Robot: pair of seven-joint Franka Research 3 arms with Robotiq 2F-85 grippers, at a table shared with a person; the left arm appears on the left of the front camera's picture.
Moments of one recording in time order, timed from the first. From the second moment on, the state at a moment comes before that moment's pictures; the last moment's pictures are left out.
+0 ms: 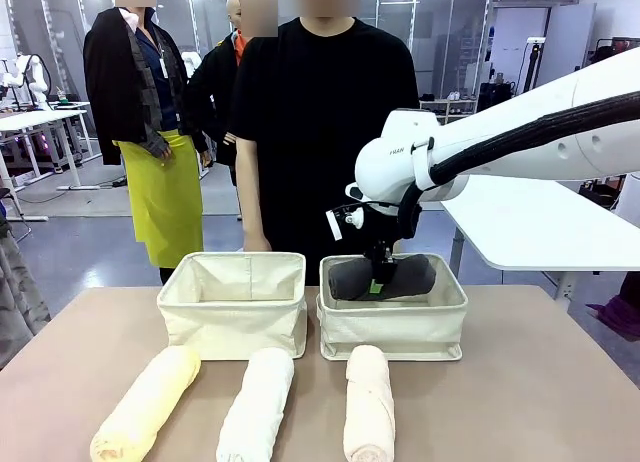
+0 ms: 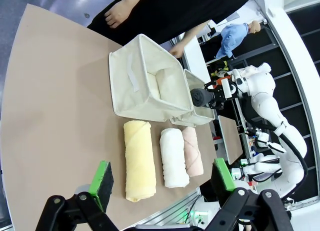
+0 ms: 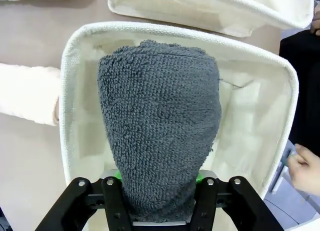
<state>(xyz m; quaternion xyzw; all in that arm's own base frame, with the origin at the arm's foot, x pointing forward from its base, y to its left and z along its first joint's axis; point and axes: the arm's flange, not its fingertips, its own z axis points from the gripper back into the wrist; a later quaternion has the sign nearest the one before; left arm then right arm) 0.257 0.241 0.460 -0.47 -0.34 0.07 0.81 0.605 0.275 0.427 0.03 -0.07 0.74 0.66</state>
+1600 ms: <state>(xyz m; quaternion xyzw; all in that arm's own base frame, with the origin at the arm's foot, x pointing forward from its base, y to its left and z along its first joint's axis) 0.258 0.241 0.460 -0.47 -0.34 0.07 0.81 0.615 0.253 0.442 0.03 -0.08 0.71 0.69</state>
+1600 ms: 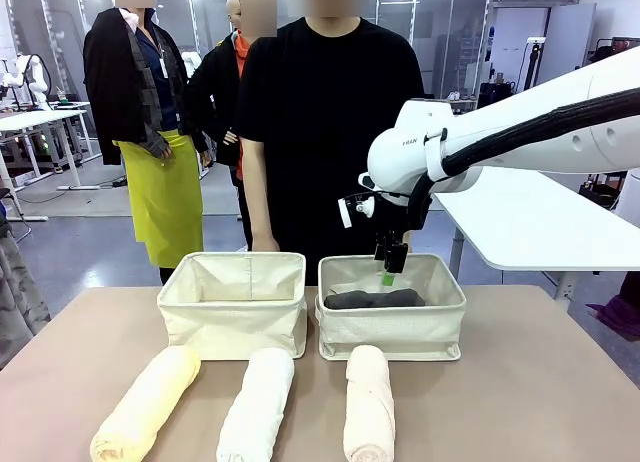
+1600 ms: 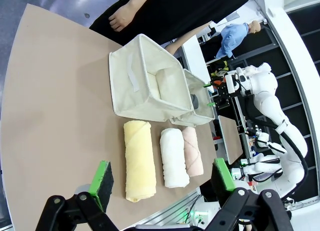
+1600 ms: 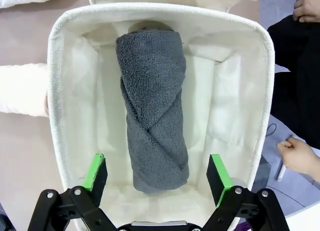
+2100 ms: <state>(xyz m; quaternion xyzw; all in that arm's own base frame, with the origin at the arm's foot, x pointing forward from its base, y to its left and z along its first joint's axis) 0.257 0.241 0.460 -0.47 -0.34 0.07 0.81 0.615 0.254 0.444 0.03 -0.08 0.71 0.69</state>
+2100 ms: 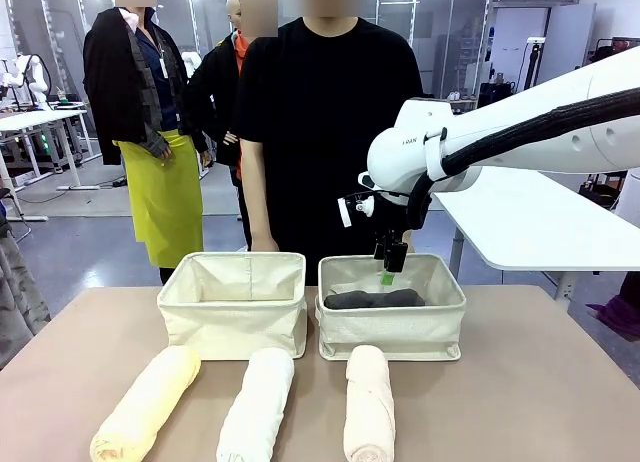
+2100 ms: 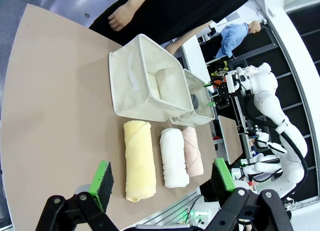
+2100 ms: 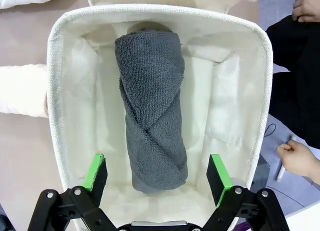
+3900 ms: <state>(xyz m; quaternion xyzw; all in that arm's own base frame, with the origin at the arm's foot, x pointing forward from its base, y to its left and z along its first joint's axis) 0.258 0.241 0.460 -0.47 -0.34 0.07 0.81 0.410 -0.198 0.451 0.46 -0.10 0.04 0.88</state>
